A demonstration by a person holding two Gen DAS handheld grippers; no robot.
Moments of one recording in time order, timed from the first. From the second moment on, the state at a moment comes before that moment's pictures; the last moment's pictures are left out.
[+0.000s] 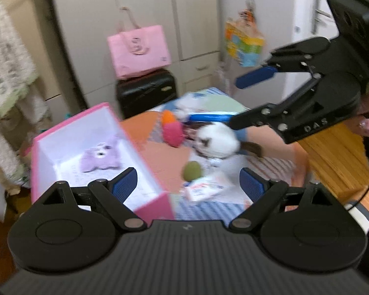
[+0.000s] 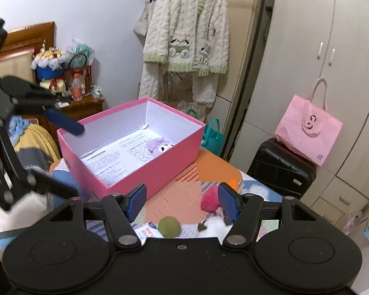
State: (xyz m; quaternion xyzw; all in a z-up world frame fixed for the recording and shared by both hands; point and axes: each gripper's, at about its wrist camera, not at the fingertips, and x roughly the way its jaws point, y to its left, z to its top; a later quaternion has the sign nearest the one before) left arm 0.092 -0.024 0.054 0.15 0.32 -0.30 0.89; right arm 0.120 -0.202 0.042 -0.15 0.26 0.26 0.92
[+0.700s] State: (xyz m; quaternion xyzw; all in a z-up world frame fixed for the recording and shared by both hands) left arm 0.071 -0.084 -0.018 0.15 0.33 -0.33 0.87; right arm 0.064 -0.225 0.002 -0.08 0.25 0.27 0.93
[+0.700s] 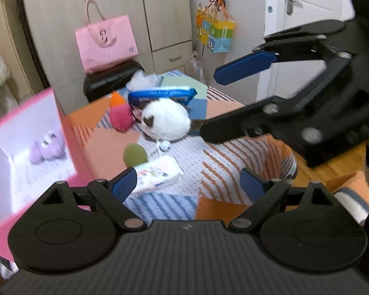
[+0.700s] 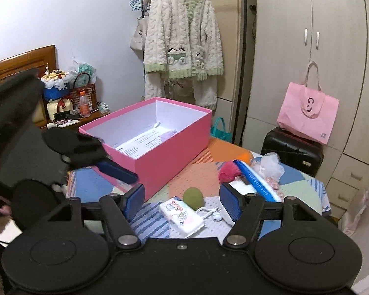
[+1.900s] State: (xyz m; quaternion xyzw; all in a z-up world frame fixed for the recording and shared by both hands) left arm 0.123 -0.122 -0.114 0.11 0.32 -0.13 0.93; right arm 0.187 -0.218 -0.087 -0.06 0.29 0.39 0.87
